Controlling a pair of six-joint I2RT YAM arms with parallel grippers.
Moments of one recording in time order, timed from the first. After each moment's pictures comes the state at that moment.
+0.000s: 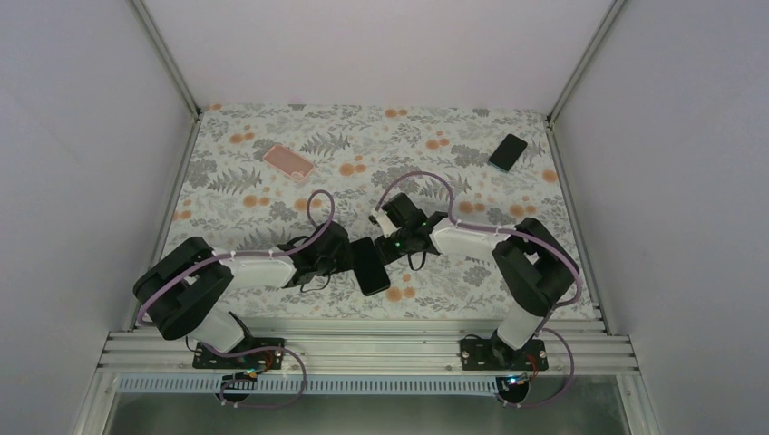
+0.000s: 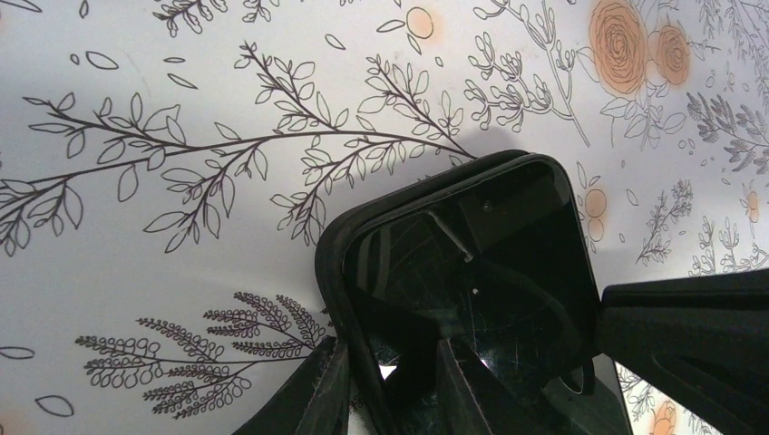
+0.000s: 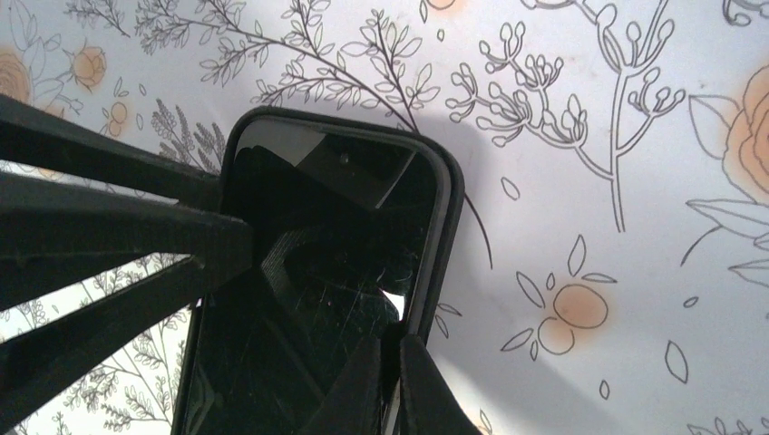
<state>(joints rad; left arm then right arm) -0.81 1.51 0.54 0.06 -0.01 -0.95 0.78 1.71 0.92 -0.28 -0.26 0.25</state>
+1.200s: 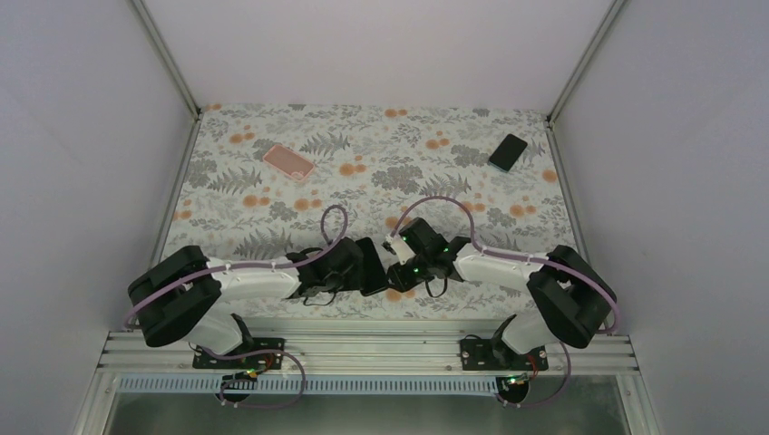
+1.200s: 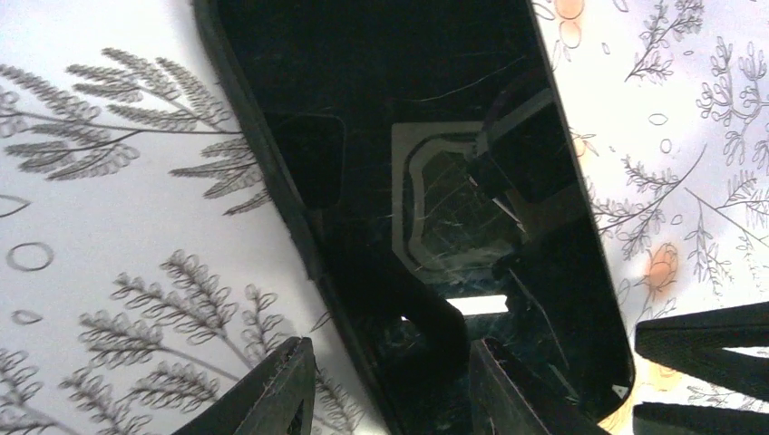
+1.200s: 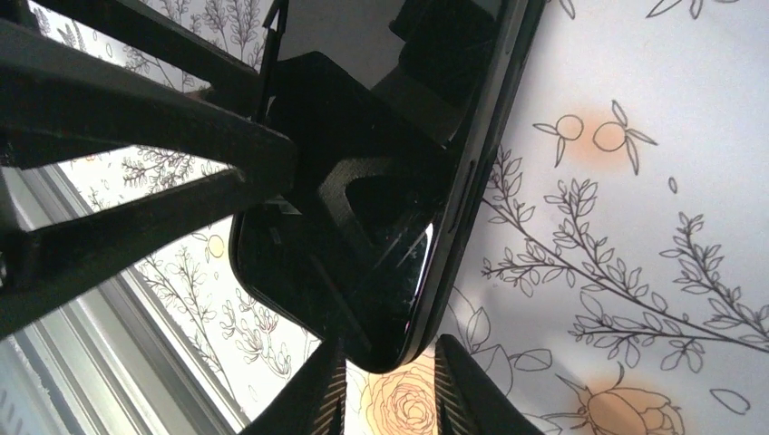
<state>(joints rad) -0.98 1.44 0.58 -0.15 -0.06 -1.01 0.82 1.46 0.66 -0.30 -0.37 0.30</state>
